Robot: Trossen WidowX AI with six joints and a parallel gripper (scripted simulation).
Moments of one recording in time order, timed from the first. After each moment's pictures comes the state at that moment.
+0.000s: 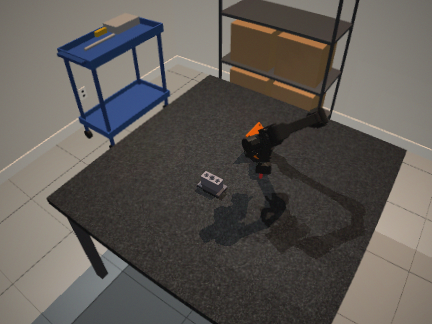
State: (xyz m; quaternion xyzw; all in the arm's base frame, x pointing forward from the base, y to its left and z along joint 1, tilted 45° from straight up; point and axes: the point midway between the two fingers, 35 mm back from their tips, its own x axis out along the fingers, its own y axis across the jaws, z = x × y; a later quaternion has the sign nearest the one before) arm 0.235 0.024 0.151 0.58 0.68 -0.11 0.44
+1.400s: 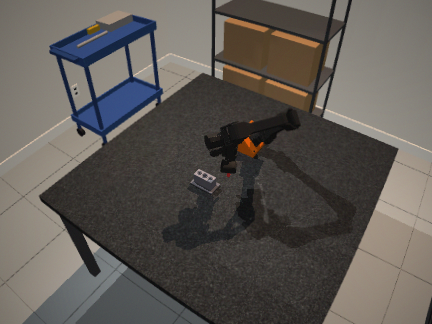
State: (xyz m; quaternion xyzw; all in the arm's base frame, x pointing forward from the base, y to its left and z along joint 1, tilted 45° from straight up) arm 0.311 -0.044 0.101 0.57 0.69 -0.11 0.44
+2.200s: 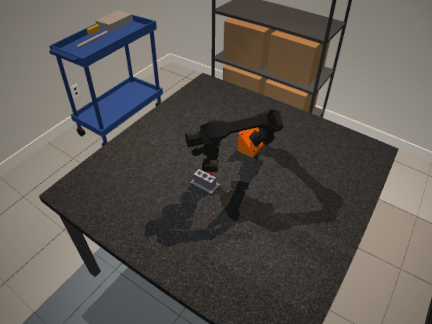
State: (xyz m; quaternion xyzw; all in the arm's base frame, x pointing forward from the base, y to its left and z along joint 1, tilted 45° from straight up) arm 0.342 -0.089 0.050 0.56 0.69 -0.10 0.44
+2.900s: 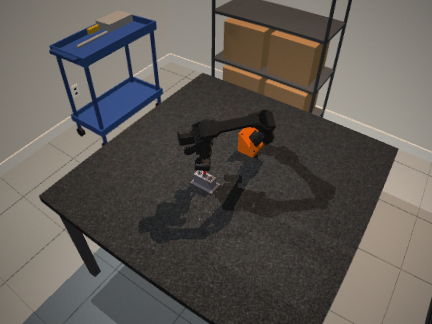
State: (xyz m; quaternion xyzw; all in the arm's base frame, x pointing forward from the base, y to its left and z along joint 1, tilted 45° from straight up) arm 0.351 -0.108 0.024 0.56 0.69 -0.09 0.44
